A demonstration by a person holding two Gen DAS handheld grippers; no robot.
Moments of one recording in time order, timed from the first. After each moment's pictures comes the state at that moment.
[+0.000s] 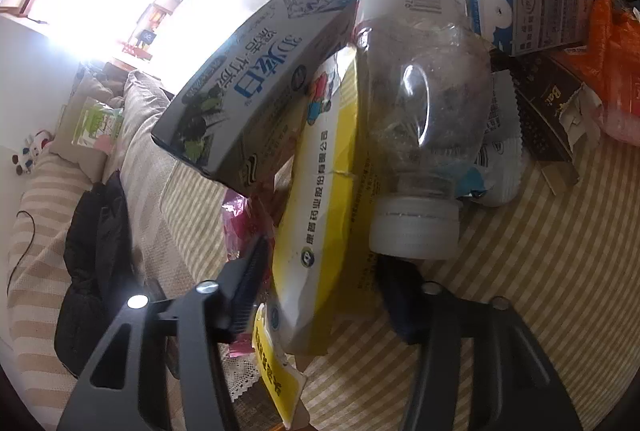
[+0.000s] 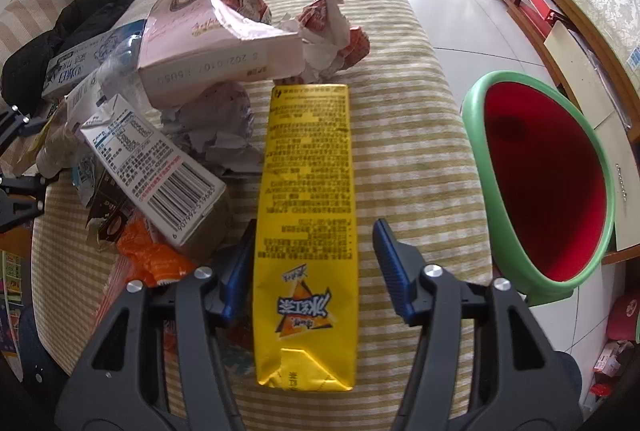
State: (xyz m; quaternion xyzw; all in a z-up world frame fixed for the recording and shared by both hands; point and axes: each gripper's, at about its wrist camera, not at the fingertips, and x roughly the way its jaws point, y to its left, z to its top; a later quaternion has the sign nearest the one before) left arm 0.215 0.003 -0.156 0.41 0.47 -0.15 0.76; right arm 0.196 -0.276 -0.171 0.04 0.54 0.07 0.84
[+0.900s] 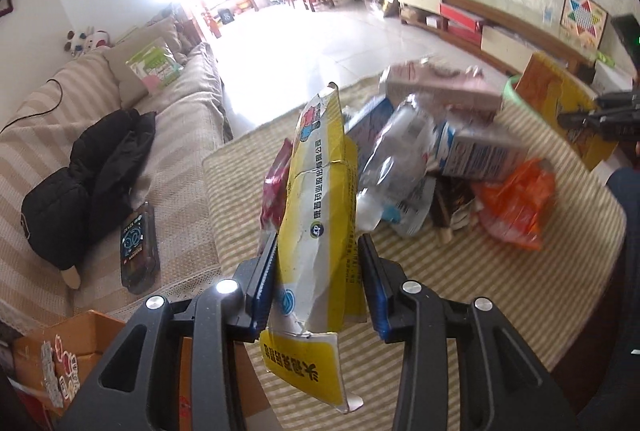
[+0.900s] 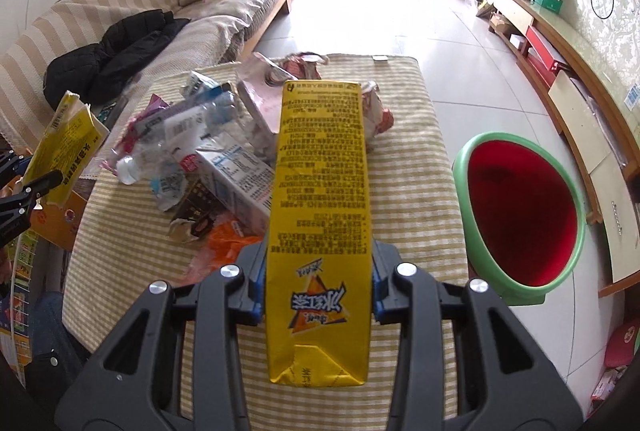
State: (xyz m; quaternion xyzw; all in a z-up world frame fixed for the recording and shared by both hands) left arm 0.099 0.029 -0.050 0.18 0.41 -0.10 0.89; right arm 0.140 -0.268 -0.087 0.03 0.46 0.11 0.88
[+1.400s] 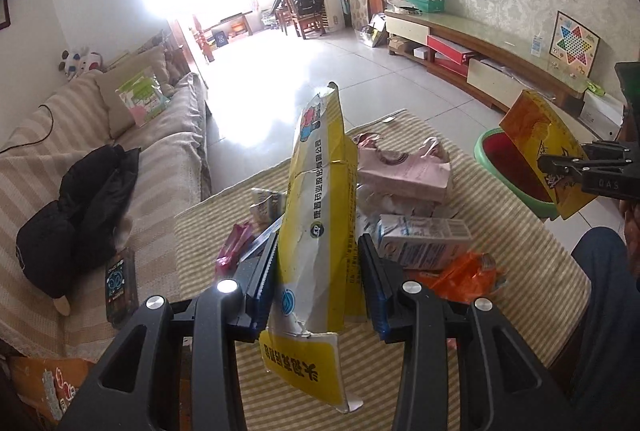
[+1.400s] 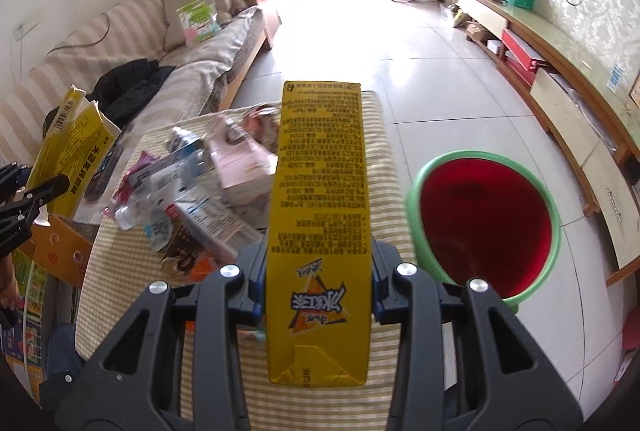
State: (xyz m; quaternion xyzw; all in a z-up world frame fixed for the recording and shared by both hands) left arm 0.137 -0.055 -0.006 0.16 0.38 -0.13 0.90; right arm 0.141 -0.335 -0.060 0.08 0.41 0.07 0.90
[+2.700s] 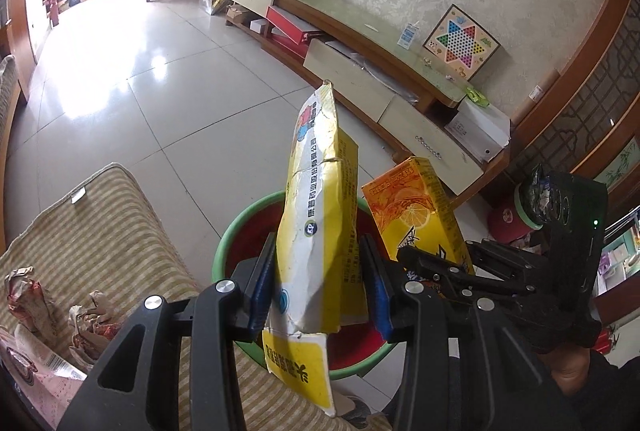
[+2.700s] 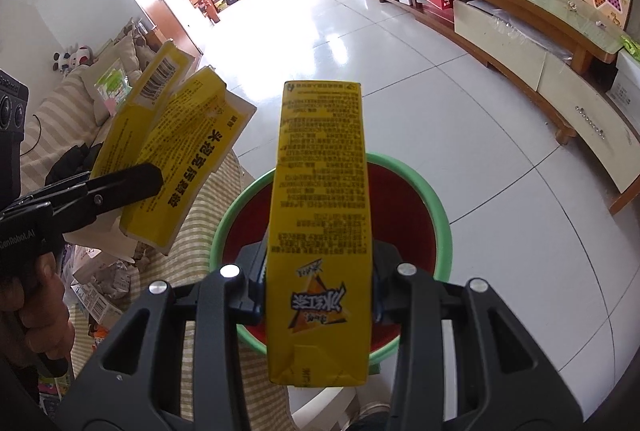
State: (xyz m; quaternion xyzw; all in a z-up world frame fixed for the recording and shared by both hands) left arm 0.268 -0.366 -0.087 0.05 0.47 -0.38 0.80; right arm 0.185 -0.558 -0.128 0.22 0.42 -0.02 0.88
